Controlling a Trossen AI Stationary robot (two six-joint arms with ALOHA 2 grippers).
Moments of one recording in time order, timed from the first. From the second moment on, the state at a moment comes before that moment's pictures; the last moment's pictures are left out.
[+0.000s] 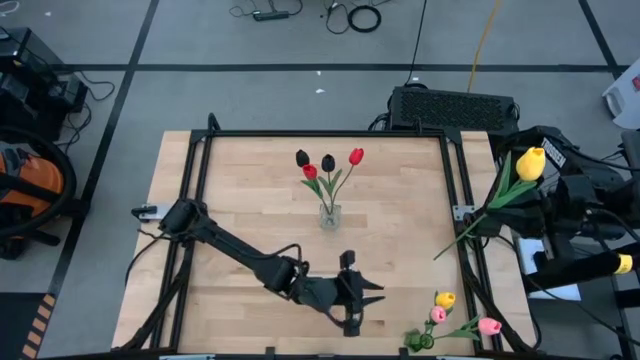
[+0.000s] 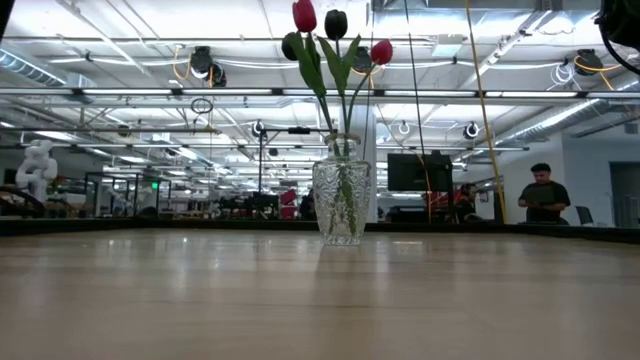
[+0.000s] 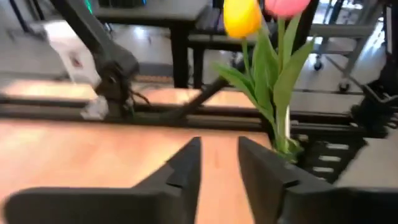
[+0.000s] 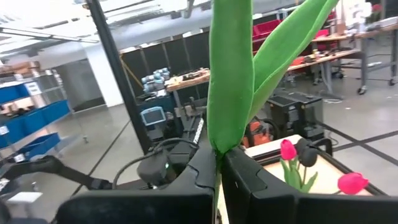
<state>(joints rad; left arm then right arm) -0.48 2.08 1.73 0.10 -0.45 -0.16 1.44 1.01 1.55 -0.45 1.54 0.22</state>
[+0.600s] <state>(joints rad) -0.55 2.40 1.78 0.50 -0.28 -0.23 1.44 1.06 1.55 -0.45 1.57 0.27</state>
